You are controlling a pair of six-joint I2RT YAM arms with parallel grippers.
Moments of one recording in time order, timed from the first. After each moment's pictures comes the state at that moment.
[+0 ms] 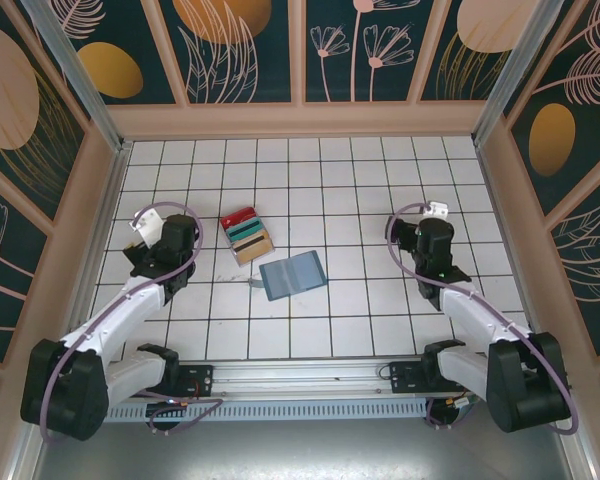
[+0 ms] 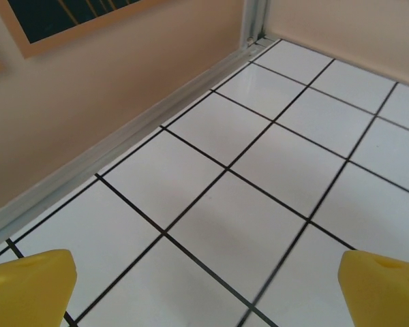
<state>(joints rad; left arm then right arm) -0.28 1.11 0.56 -0.14 -0.84 -0.60 0.20 1.08 0.40 0.23 0.25 0.26</state>
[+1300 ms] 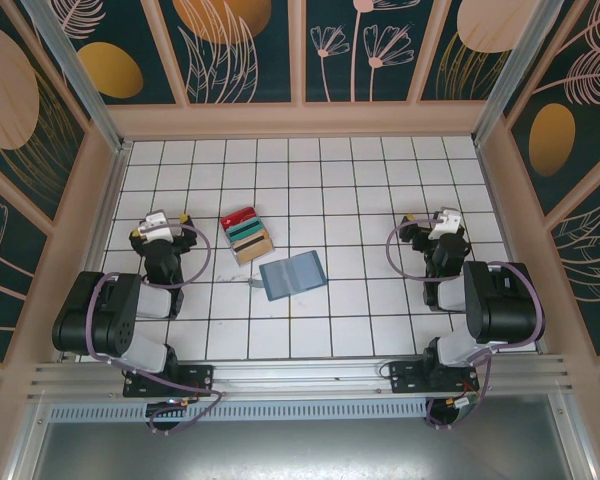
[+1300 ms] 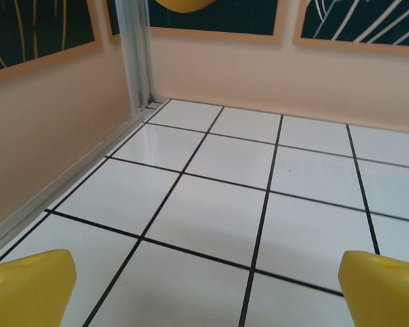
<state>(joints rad) -0.07 1.52 0.21 1.15 -0.35 -0.10 -0.03 1.54 0.23 1.10 0.00 0.13</state>
